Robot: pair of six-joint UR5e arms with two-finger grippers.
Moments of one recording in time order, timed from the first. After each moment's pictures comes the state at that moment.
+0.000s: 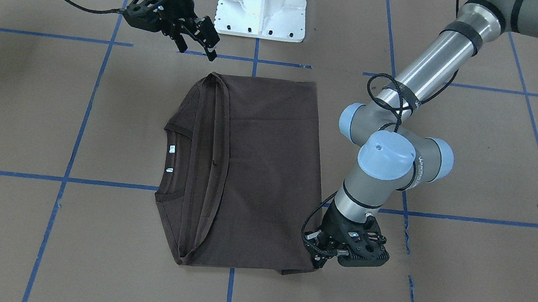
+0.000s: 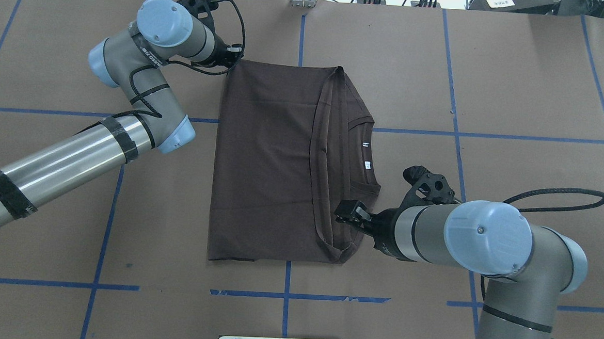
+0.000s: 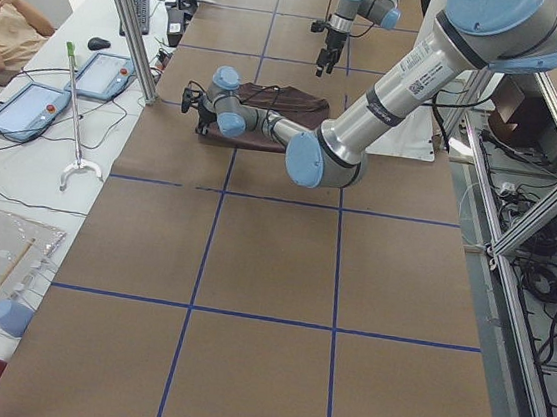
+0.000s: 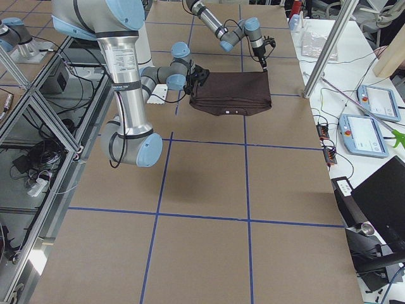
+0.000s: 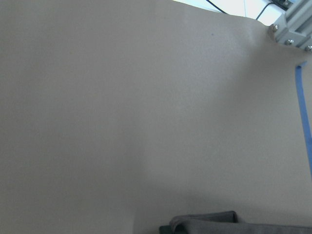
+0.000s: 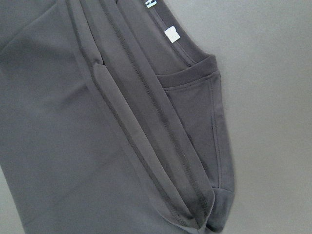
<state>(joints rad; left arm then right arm) -0.81 -2.44 -0.94 -2.35 -1.80 -1.26 0.35 -1.29 2.07 -1.26 1.68 1.88</state>
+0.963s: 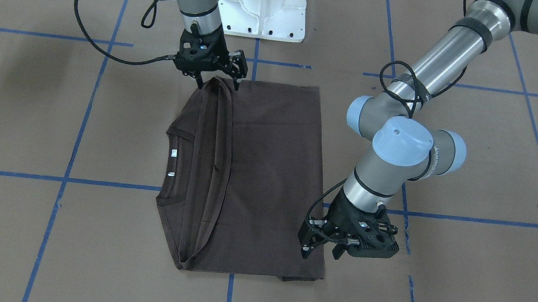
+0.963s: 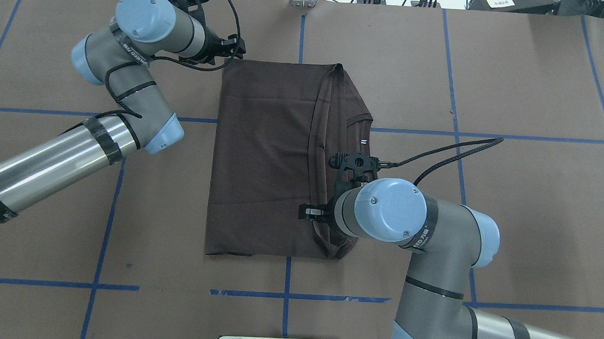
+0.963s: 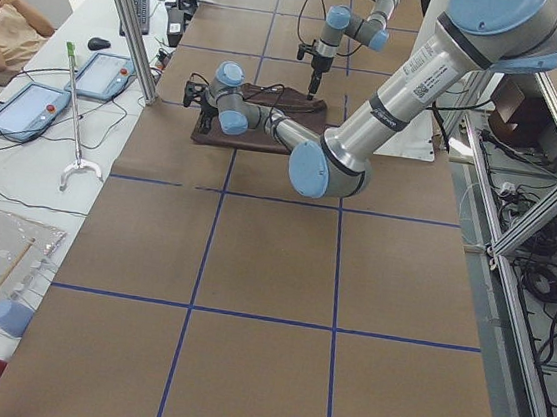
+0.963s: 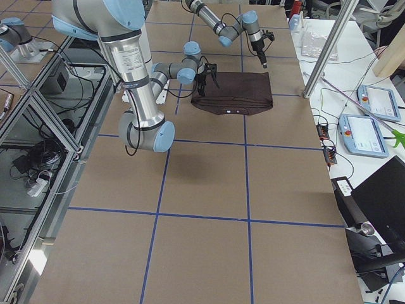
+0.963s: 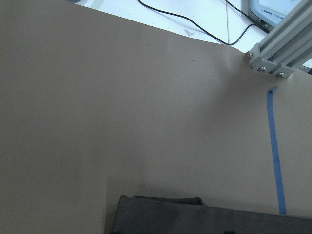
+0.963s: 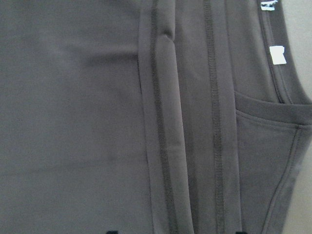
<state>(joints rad) -0.82 -2.36 -1.09 -2.36 -1.83 -1.28 0.35 -1.07 1.84 -1.38 1.67 1.34</state>
